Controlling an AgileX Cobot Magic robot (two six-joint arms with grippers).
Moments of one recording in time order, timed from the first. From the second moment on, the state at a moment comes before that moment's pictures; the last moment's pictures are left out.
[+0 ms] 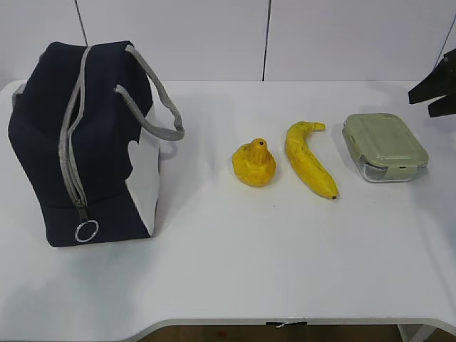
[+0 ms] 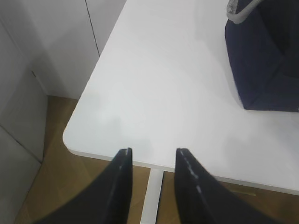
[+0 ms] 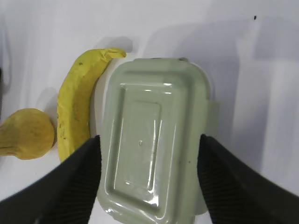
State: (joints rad) left arm 0.05 0.01 -0.52 0.12 1.12 -0.16; right arm -0.43 2.17 -1.84 0.79 1.21 -0.68
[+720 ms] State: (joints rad) left arm 0.05 0.01 -0.52 0.12 1.12 -0.16; right arm -0.43 2.15 -1.84 0.70 1.21 -0.59
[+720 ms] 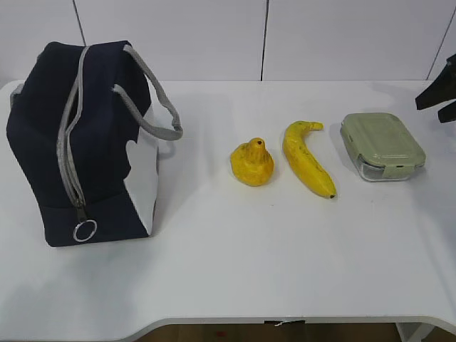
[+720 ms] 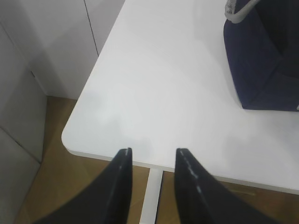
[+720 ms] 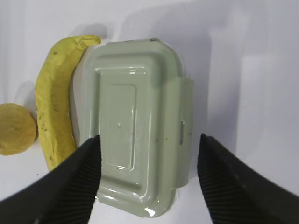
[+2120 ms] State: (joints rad) left arm 0.05 0.01 -0.52 0.12 1.12 -0.16; right arm -0.43 2.08 -1.71 0.75 1.21 -0.74
